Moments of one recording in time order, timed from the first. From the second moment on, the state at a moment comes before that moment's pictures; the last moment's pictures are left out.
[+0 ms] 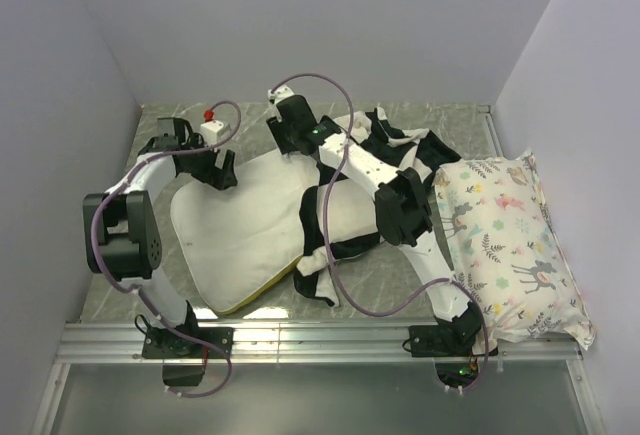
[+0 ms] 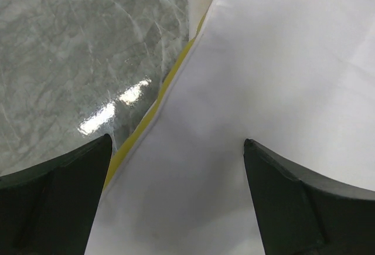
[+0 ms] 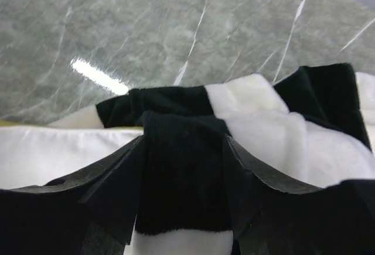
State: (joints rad) left arm 0.07 1.71 1.21 -0.42 0.54 0.44; right arm 0.69 2.45 2.26 -0.44 0.20 0.01
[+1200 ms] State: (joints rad) left arm -0.09 1.45 1.01 0.03 1.06 0.00; right arm 0.76 2.10 2.09 -0.40 -0.35 0.45
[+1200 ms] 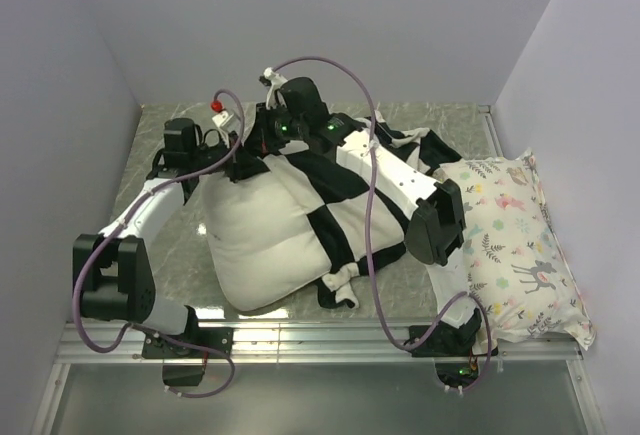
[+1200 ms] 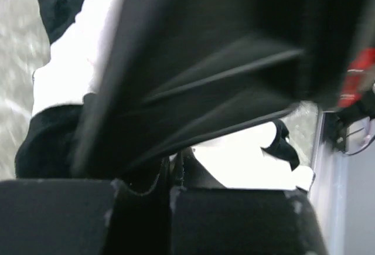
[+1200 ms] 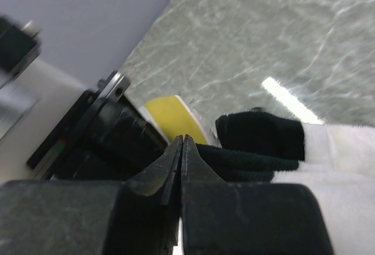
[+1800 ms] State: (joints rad) left arm 0.14 1.65 1.07 -0.01 0.84 -0.17; right arm 0.75 2.03 1.95 -0.43 -0.32 0.30
